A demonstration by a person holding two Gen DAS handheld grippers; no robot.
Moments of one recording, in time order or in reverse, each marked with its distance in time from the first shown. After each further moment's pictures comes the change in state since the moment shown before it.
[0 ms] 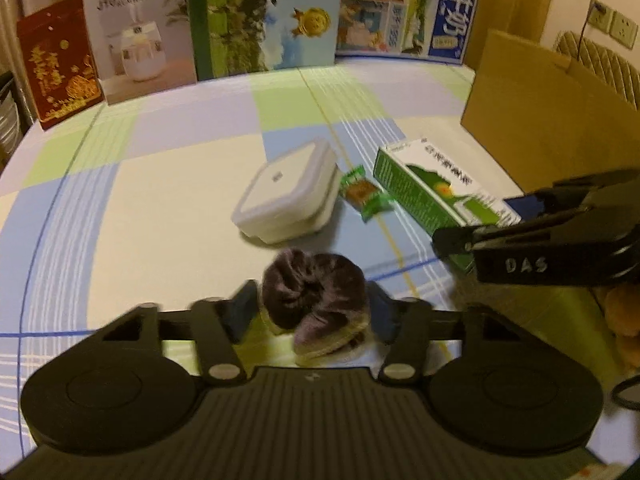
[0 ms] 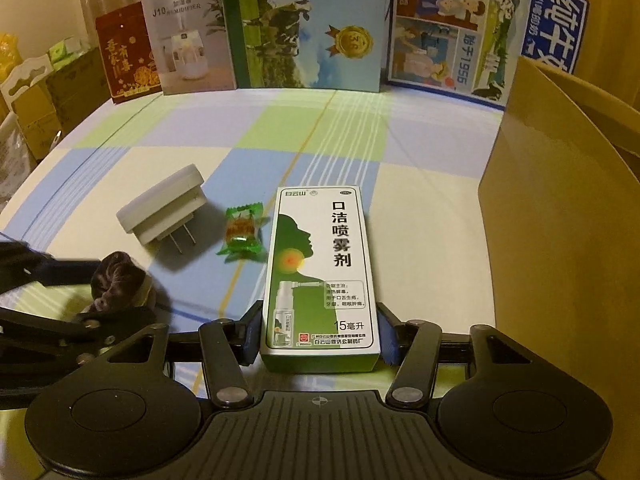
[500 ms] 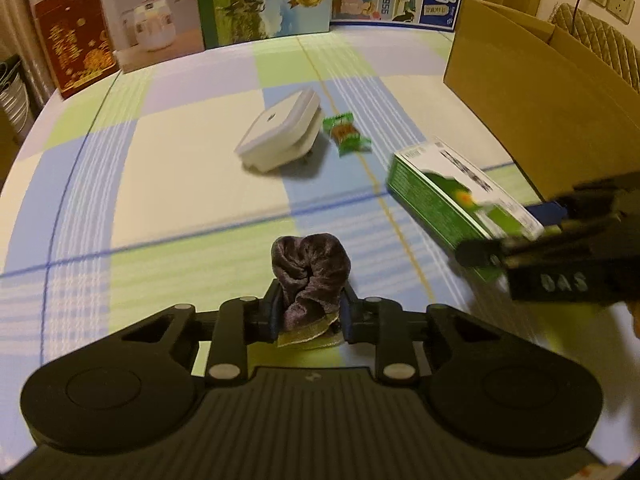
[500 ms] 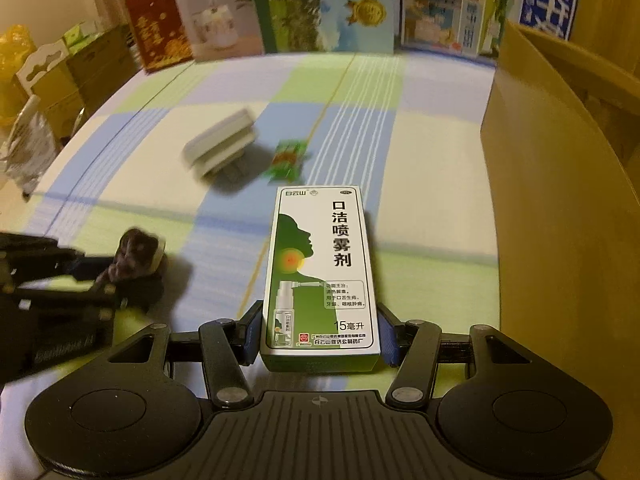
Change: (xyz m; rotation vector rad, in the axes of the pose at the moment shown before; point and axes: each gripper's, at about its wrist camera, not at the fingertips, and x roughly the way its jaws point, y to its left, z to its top) left arm -0.051 -0.015 -0.031 -0.004 0.097 0.035; right arm -0.054 0.018 -0.039 0.022 0.119 0.062
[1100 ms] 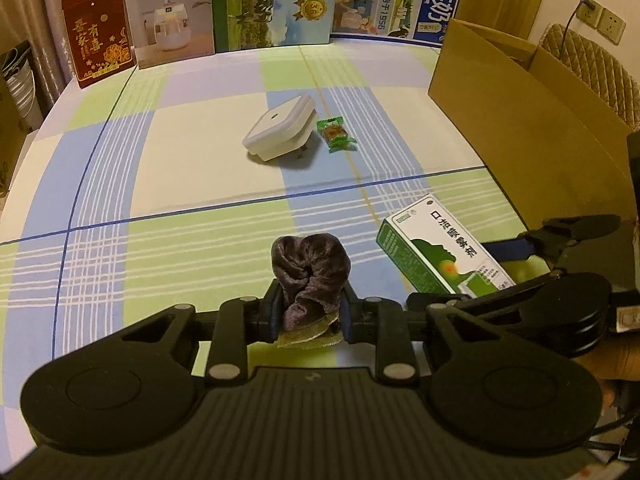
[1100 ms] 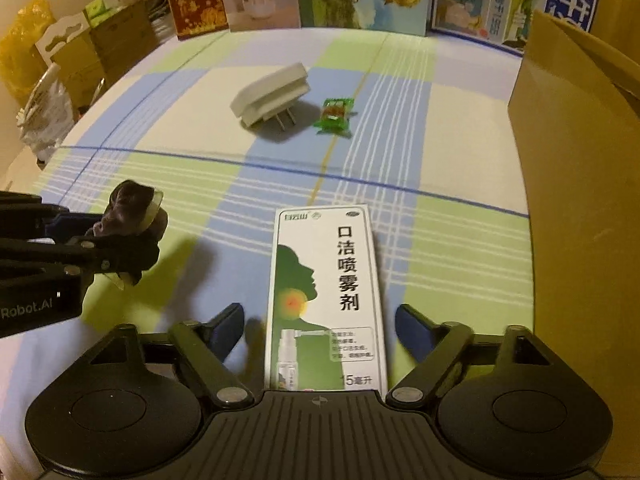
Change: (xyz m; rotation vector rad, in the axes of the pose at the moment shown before) left arm -0.040 -0.001 -0.016 -0.050 -0.024 -0.031; right arm 0.001 0.031 -0.025 -0.058 0.032 0.009
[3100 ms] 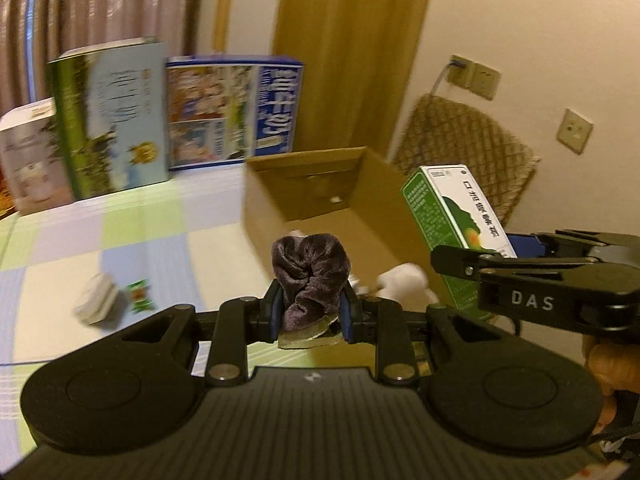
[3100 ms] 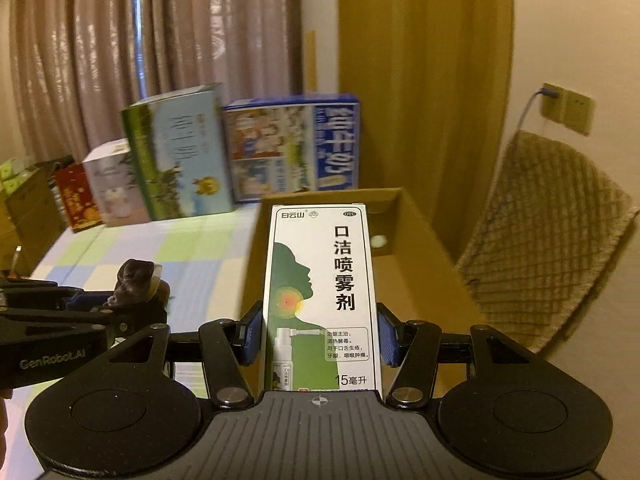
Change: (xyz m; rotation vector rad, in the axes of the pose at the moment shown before) left arm -0.070 -0.177 0.071 0.129 -0.267 -0.250; right arm -0.218 -0.122 -0.022 0.240 -0.429 -0.292
